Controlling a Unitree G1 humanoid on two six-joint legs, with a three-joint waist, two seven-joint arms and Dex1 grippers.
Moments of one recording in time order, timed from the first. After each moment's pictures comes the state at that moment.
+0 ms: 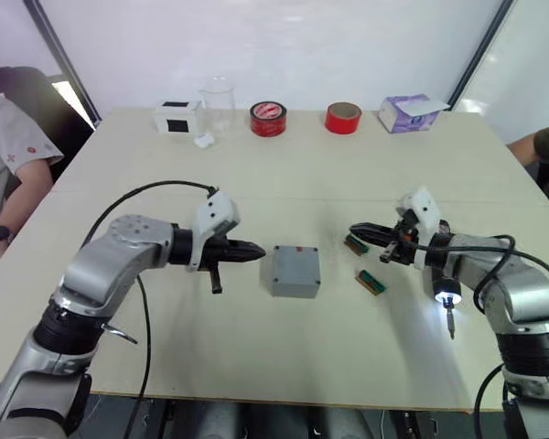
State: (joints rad) left arm -0.55 0.71 -0.17 -0.30 -0.47 0.82 -1.03; right arm -0.37 -0.68 -0.08 -0.25 0.47 0.73 0.84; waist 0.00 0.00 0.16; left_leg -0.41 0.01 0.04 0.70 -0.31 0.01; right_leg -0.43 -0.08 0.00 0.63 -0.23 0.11
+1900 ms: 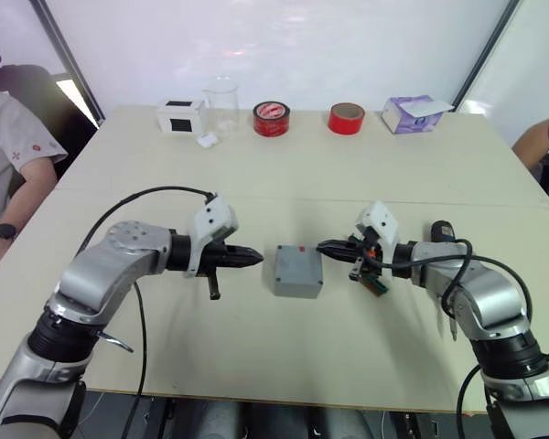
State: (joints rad) left arm -0.52 0.71 -0.17 -0.33 -0.49 0.83 -0.99; right arm -0.38 -0.63 0.07 -0.24 0.41 0.71 0.83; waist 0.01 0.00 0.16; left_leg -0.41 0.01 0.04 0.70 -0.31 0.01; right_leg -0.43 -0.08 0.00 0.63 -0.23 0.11
